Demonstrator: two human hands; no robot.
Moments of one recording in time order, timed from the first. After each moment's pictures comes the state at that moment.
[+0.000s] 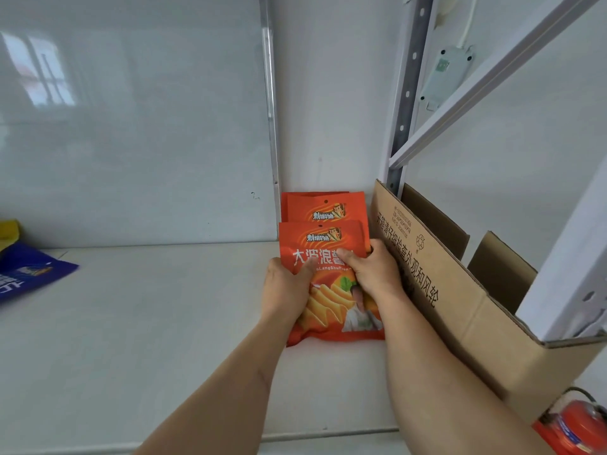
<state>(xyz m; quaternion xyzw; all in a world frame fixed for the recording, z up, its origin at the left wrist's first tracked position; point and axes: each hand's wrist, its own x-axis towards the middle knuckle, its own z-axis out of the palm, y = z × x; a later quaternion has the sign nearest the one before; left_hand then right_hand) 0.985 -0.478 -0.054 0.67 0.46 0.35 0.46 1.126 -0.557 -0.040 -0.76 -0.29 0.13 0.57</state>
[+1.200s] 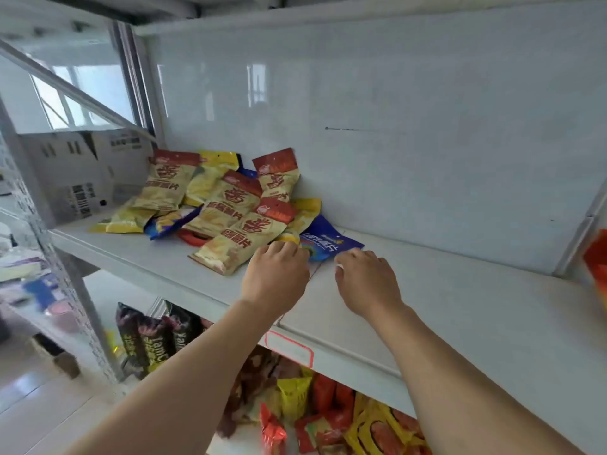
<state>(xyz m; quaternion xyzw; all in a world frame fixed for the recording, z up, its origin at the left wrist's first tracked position) 0.486 -0.326 -0.021 0.81 0.49 0.23 -0.24 0.659 -0.351 -0.025 -0.67 -0.70 -0.14 0.18</state>
